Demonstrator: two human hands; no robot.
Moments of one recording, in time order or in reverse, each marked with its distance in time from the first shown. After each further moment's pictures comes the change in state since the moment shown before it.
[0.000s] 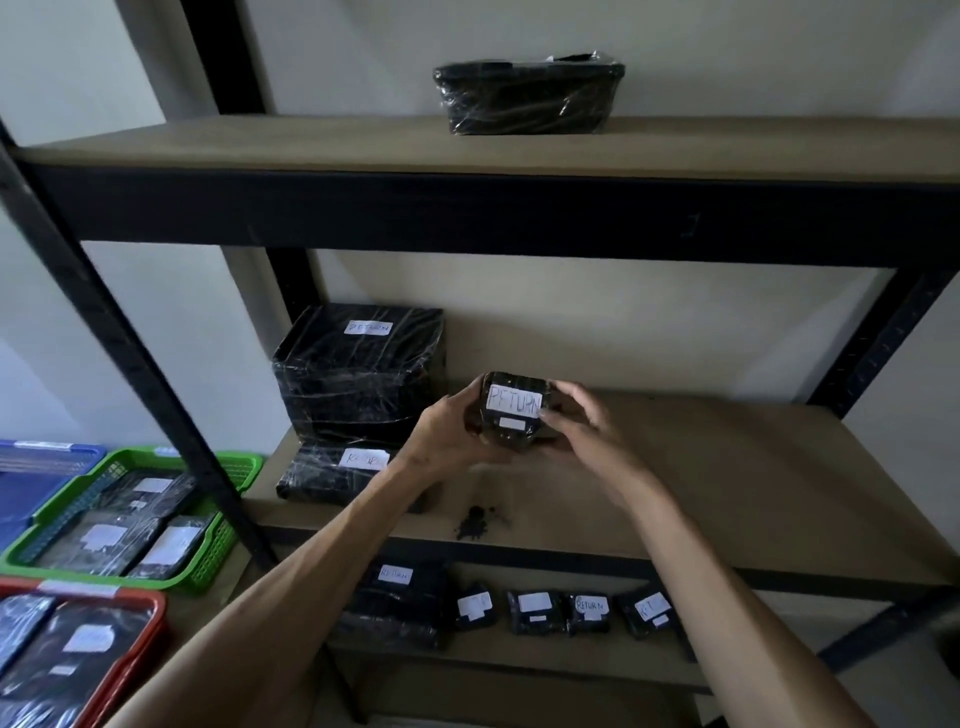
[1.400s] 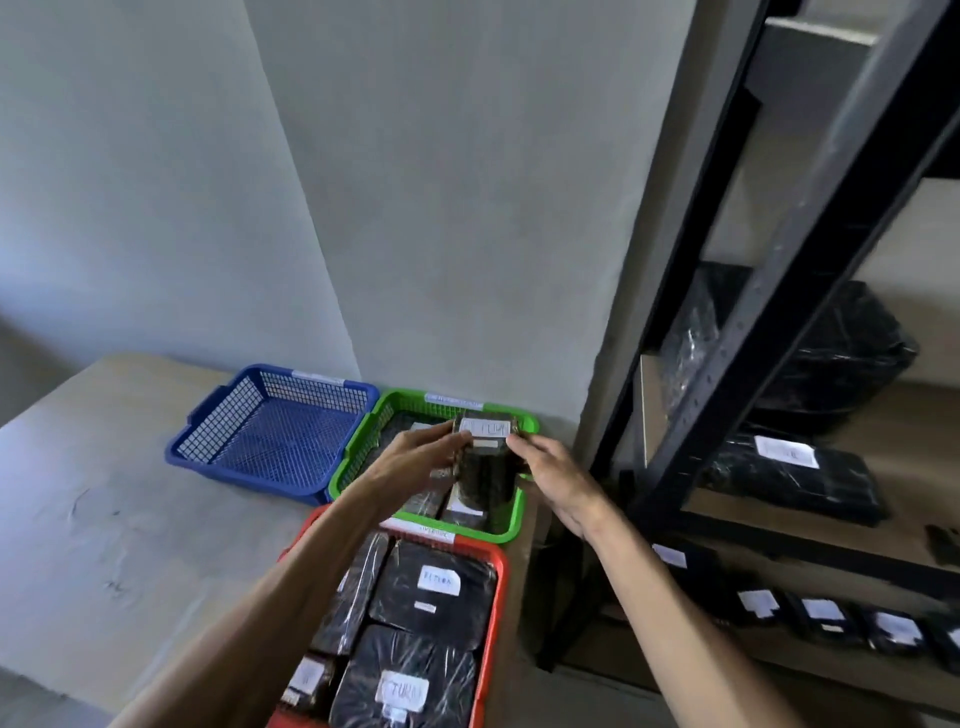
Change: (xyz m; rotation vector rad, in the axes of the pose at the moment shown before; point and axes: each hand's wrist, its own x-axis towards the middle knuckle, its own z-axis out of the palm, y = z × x) left_hand -0.205 -0.330 -0.385 -0.608 0.056 -0.495; right_hand 0.001 0.075 0.547 -0.003 -0.320 0.259
